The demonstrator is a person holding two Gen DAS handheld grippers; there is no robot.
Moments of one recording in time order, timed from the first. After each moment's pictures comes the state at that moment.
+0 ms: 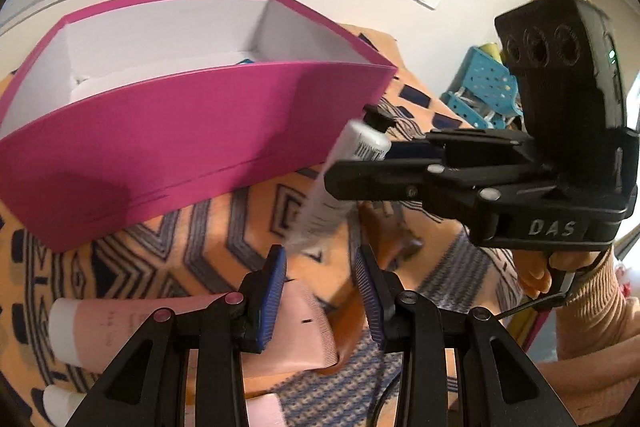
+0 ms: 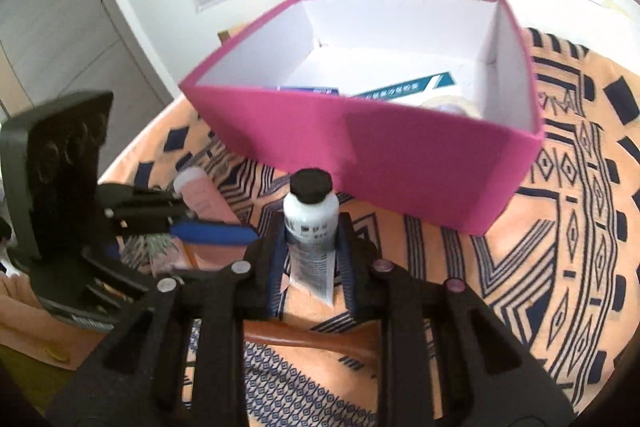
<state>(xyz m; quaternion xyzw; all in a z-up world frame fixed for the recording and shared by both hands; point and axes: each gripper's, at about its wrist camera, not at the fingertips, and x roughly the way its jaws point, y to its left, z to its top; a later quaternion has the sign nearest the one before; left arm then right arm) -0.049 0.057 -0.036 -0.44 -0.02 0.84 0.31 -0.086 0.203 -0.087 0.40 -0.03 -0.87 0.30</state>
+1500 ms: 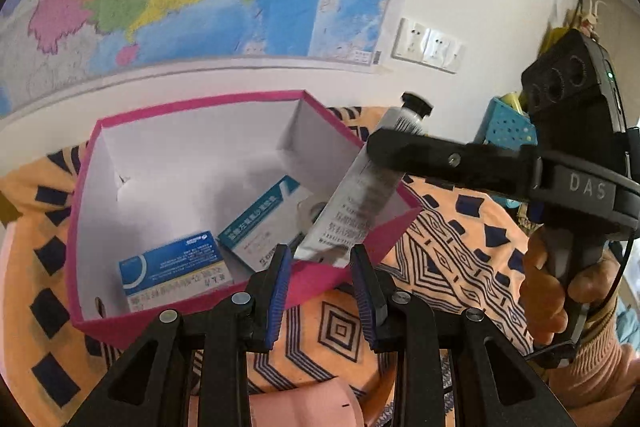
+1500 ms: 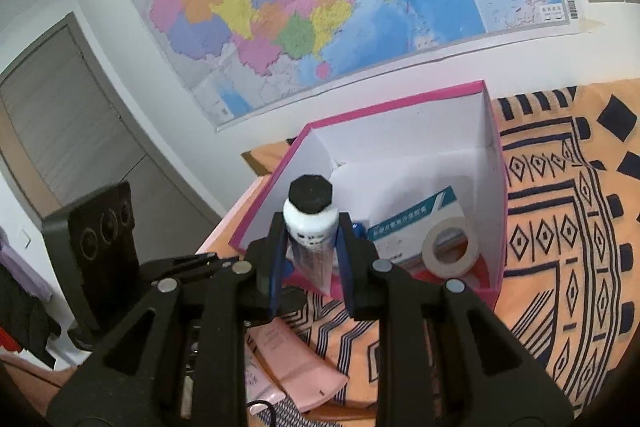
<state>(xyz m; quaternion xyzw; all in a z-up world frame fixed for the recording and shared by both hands) -0.095 0.044 0.048 -0.37 -0.01 0.89 0.26 -0.125 0.224 -0.014 0.30 -0.19 -0.88 0.30</state>
